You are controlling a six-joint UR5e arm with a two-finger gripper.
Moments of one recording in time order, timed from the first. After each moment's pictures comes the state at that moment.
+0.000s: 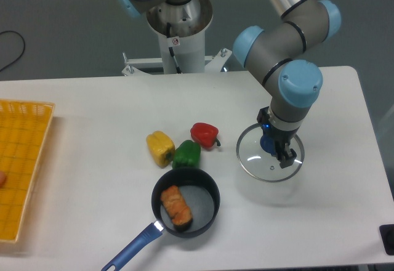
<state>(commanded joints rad) 2.67 -1.99 -1.55 -1.19 1.56 1.83</state>
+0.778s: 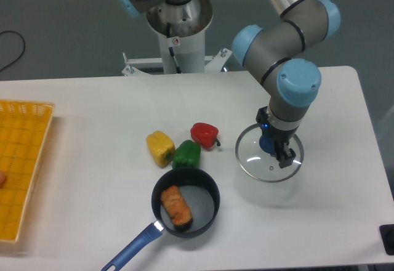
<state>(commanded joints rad) 2.64 -1.99 -1.54 -1.21 1.56 1.78</state>
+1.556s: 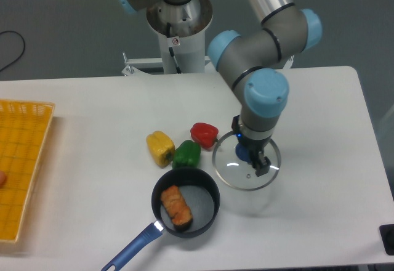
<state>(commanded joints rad) 2.49 -1.99 -1.52 -1.21 1.56 1.57</state>
